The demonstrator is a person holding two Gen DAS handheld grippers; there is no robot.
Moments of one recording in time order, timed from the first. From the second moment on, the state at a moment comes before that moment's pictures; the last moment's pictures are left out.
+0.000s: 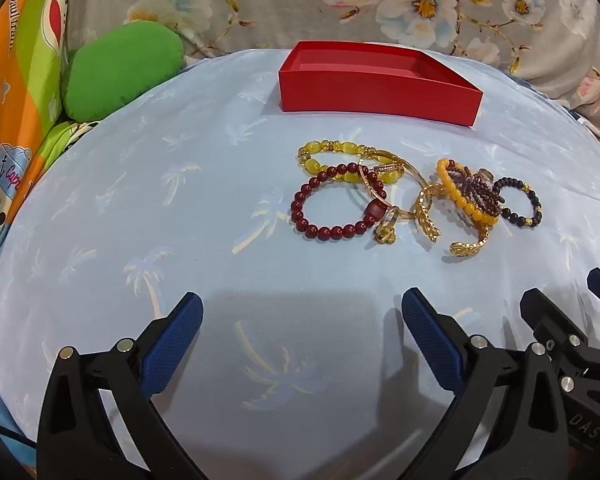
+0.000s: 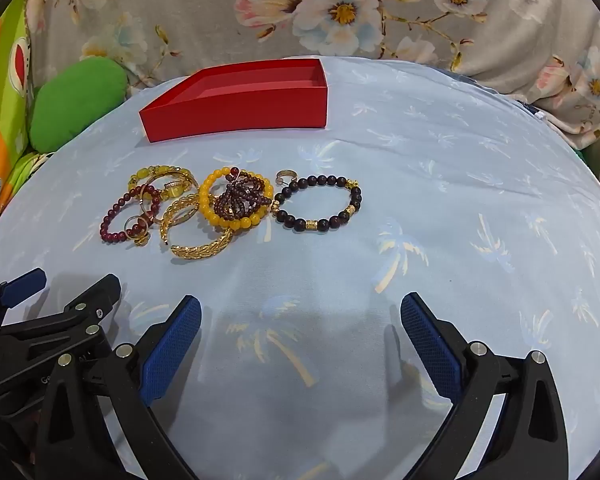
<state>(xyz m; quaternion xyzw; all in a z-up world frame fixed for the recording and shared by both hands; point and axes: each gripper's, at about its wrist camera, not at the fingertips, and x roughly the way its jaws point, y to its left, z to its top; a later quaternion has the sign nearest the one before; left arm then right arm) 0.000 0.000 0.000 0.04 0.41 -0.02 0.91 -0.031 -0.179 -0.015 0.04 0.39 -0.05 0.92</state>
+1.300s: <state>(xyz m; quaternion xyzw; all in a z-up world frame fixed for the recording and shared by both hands) 0.001 0.001 0.000 0.04 0.41 -0.02 0.91 -0.031 -0.179 -0.017 0.04 0.39 -0.05 0.92</state>
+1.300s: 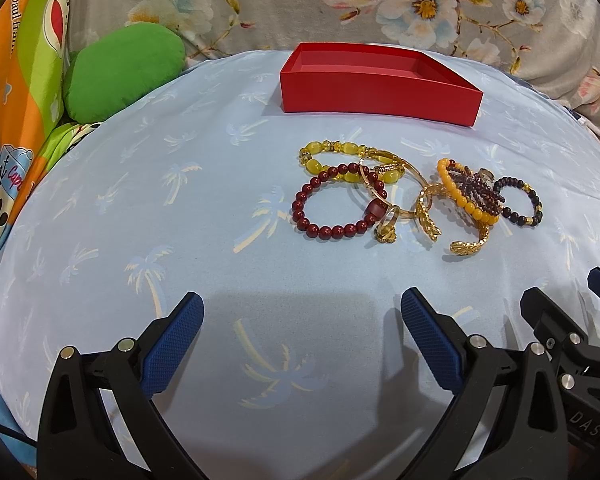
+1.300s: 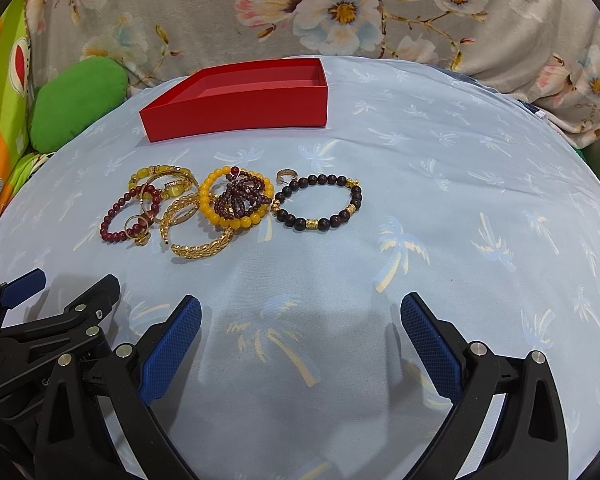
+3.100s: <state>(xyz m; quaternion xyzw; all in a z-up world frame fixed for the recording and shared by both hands) -0.001 0.002 0.001 0.04 0.41 -0.02 0.91 -0.031 -0.179 -0.016 0.04 0.39 -0.05 0.92</state>
